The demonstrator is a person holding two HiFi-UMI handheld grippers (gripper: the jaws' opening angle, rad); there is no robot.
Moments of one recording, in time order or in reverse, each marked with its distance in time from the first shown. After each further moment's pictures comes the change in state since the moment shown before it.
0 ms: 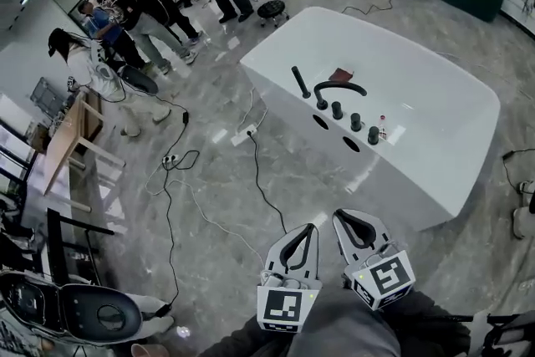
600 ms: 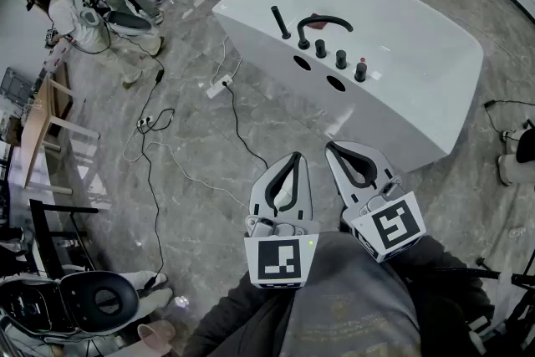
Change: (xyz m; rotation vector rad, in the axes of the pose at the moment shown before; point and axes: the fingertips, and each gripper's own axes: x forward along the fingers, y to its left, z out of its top) left arm -0.027 0.044 0.023 0.021 -0.090 0.013; right arm 0.018 0.046 0.024 -0.165 -0.008 -0.058
